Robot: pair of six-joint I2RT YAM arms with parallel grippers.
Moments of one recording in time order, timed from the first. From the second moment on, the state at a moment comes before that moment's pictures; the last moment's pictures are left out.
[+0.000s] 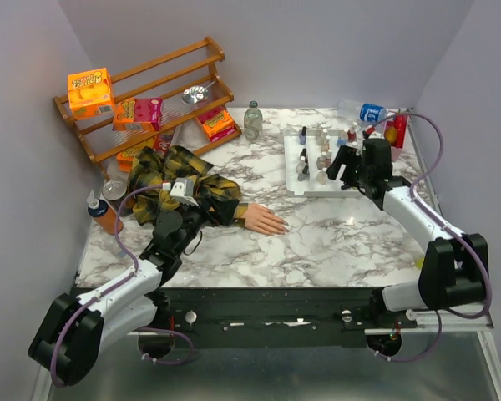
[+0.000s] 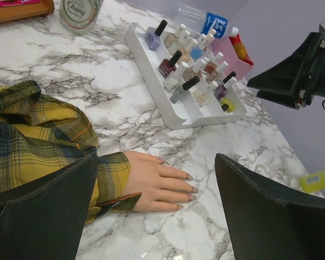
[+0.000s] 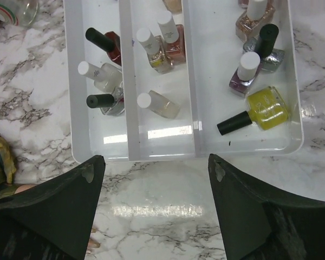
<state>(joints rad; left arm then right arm) -0.52 0.93 0.25 0.66 0.02 -0.57 0.16 1.39 0.92 -0.14 -0.01 0.39</state>
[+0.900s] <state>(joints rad) -0.52 0.91 0.25 0.66 0.01 -0.55 0.26 1.85 1.34 -0.36 0.07 0.23</state>
